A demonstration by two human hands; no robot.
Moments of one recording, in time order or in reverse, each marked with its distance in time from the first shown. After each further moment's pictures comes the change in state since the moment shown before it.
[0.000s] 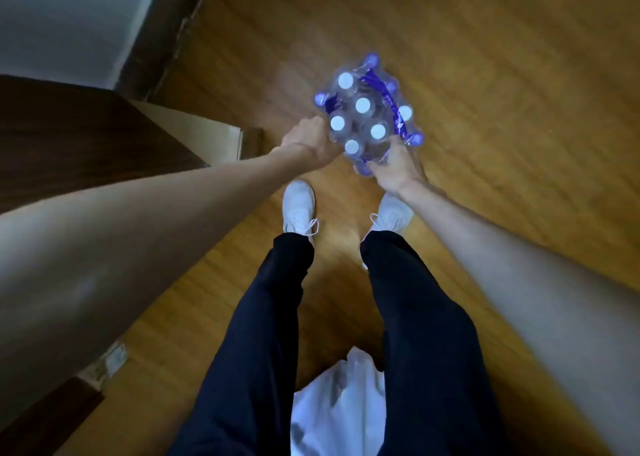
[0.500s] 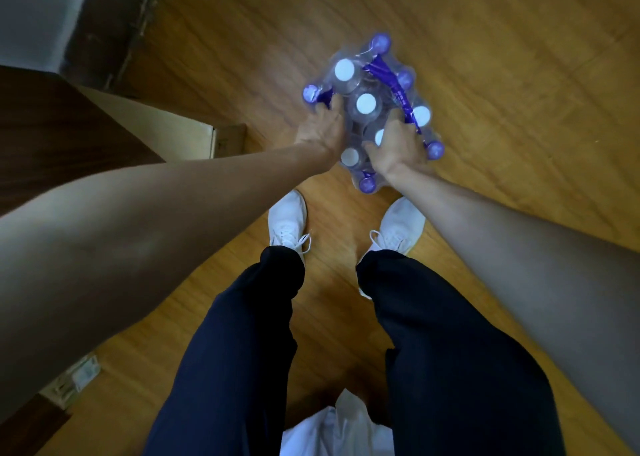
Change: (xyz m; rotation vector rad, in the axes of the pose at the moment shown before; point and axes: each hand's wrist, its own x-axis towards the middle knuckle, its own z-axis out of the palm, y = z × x) left_hand 0.124 0.000 0.076 0.175 0.108 0.082; right_hand 0.114 0.007 0.033 -0.196 0.106 -0.032
